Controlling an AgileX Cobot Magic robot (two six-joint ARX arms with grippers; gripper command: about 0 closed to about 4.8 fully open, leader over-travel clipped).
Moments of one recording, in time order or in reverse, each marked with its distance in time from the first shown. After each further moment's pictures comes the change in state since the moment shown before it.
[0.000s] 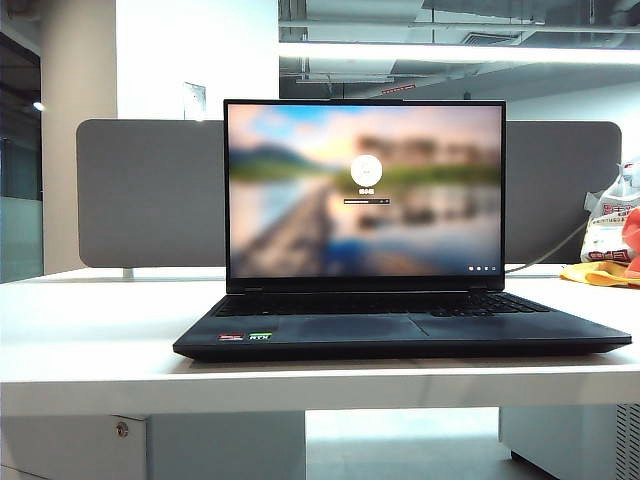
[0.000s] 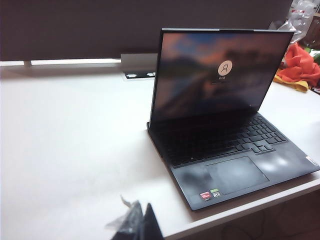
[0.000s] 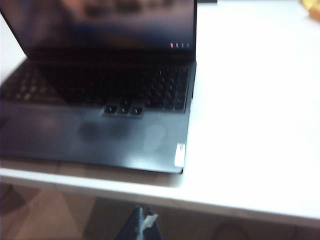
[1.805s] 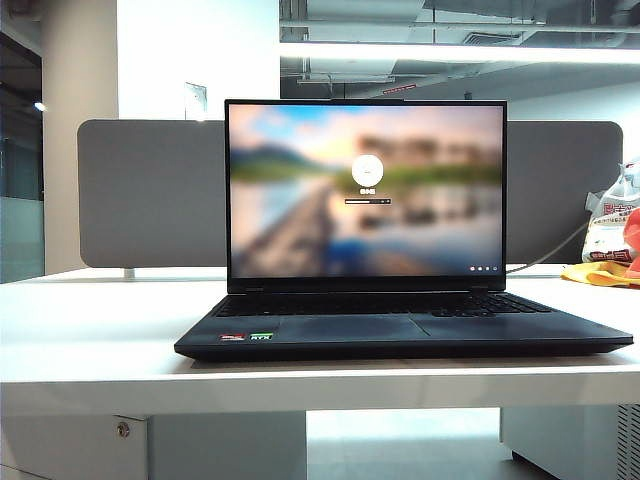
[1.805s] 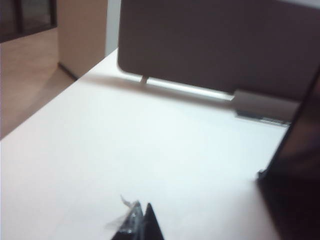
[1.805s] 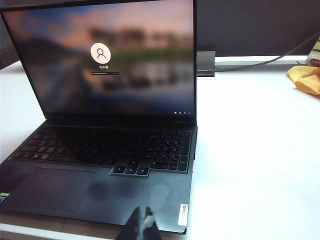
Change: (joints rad) left arm 0.700 0.000 -0.560 0.705 0.226 0.008; right arm -0.001 -0.124 -0.026 0.127 0.003 0.000
